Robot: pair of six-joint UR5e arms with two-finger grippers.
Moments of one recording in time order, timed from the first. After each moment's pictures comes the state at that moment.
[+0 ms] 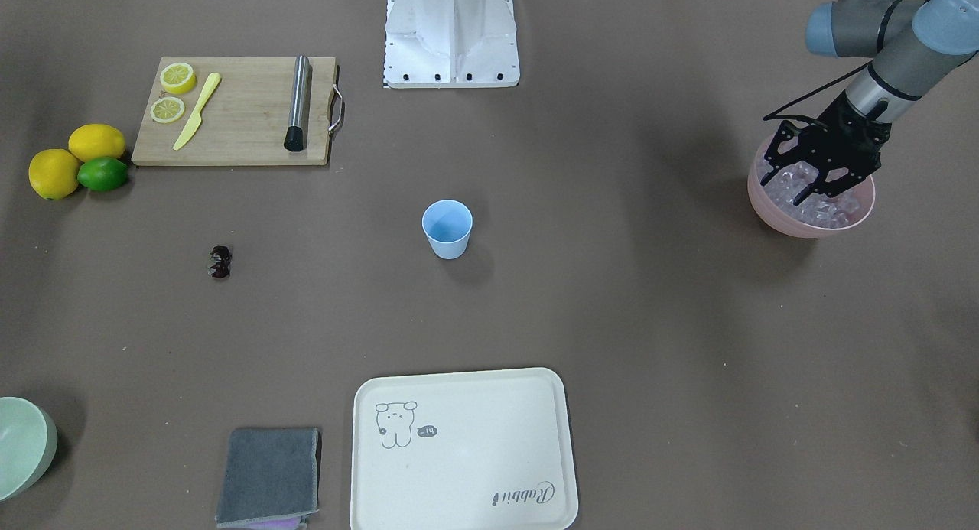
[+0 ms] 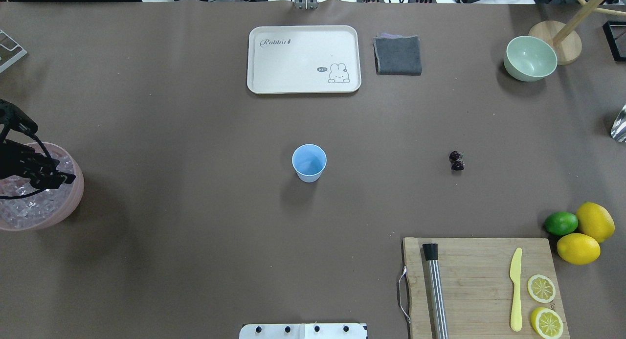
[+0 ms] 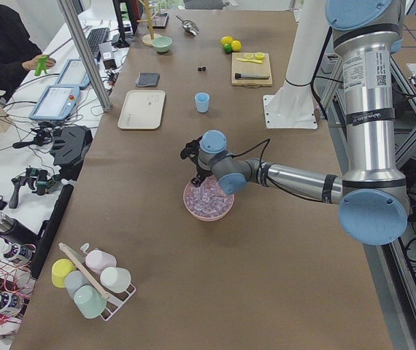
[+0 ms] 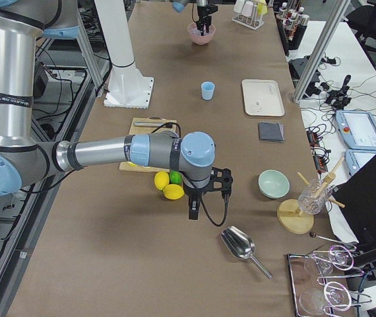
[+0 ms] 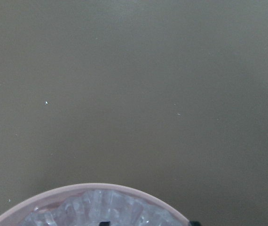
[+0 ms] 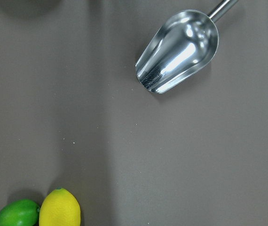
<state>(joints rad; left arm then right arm) -0.92 -1.43 -1.80 -2.35 -2.17 -0.37 1.64 -1.71 1.88 -1.81 2.35 -0.07</state>
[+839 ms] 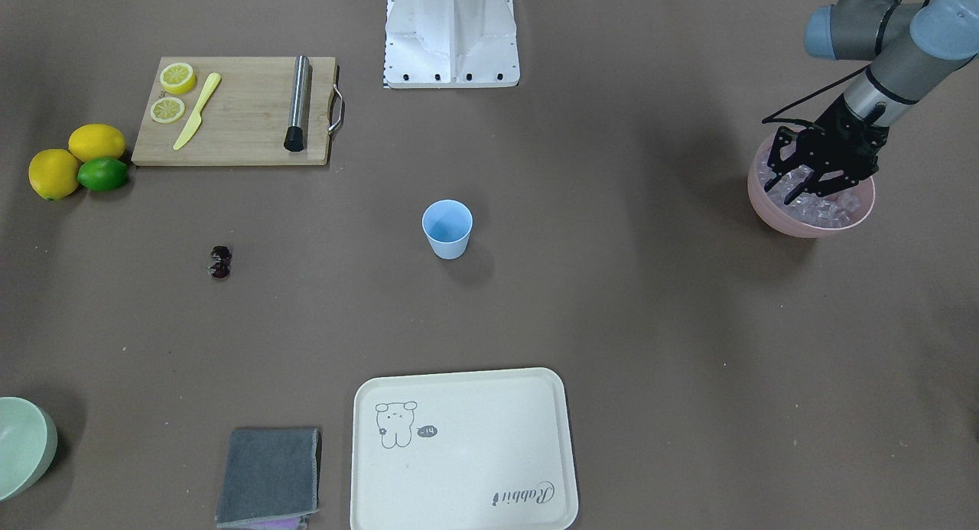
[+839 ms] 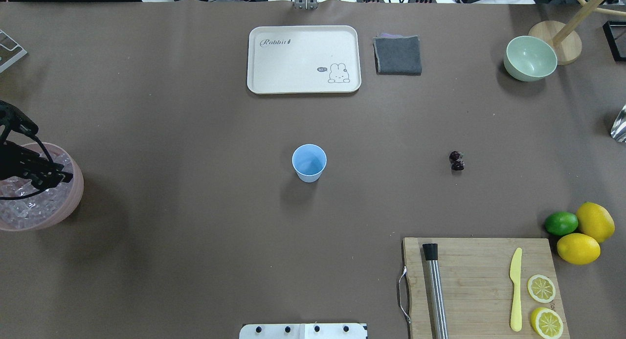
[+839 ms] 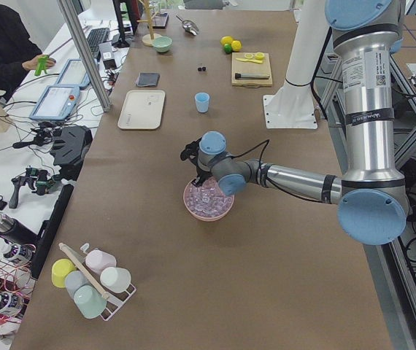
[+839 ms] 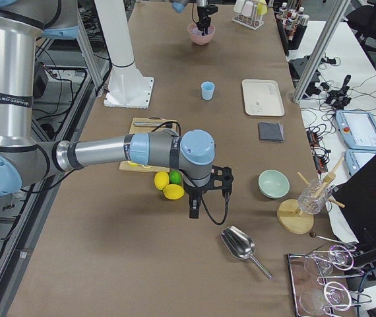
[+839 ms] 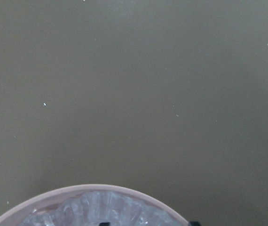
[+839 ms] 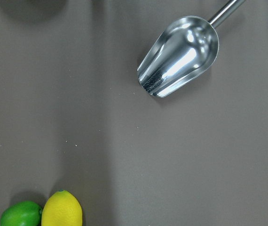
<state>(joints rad) -0.92 -1.43 -1.79 -2.35 -2.17 -0.37 1.65 -1.71 1.89 -1.81 2.35 -0.07</state>
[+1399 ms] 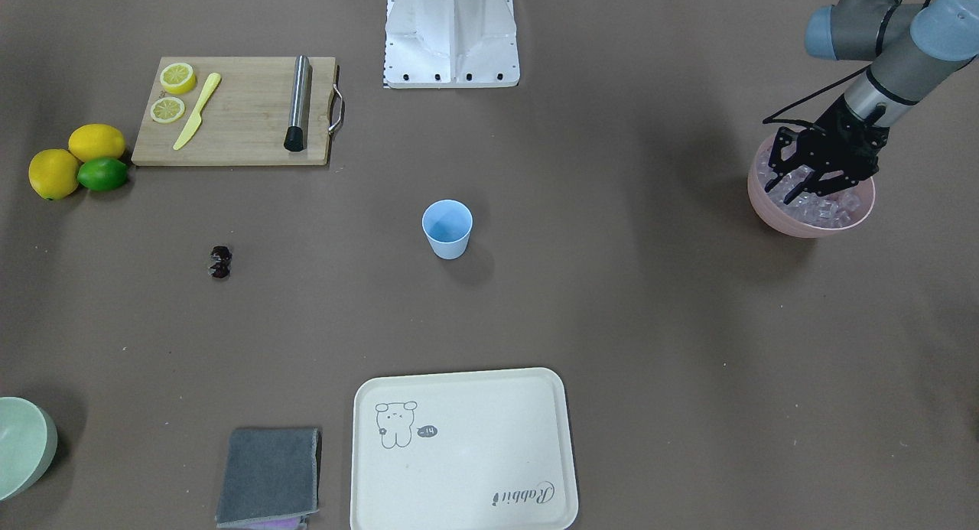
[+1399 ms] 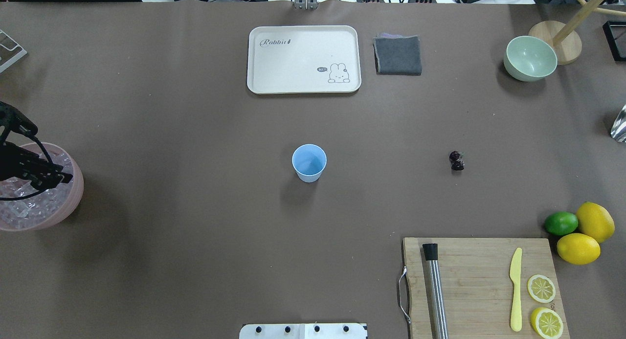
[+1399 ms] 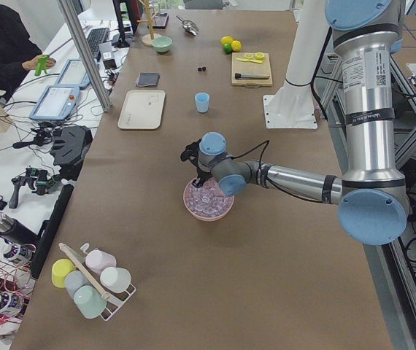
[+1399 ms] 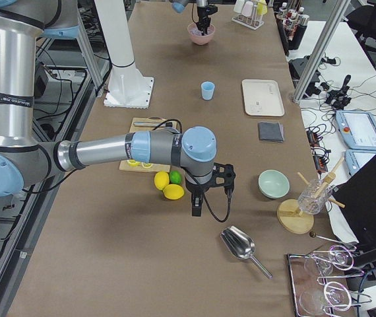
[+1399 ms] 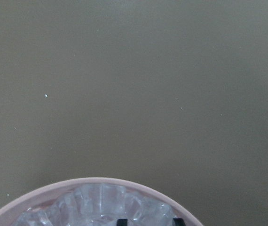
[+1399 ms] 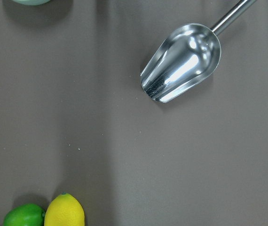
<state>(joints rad) -0.92 -1.43 -1.79 -2.35 -2.17 -0.37 1.65 -1.70 1.90 -1.81 2.35 -0.07</state>
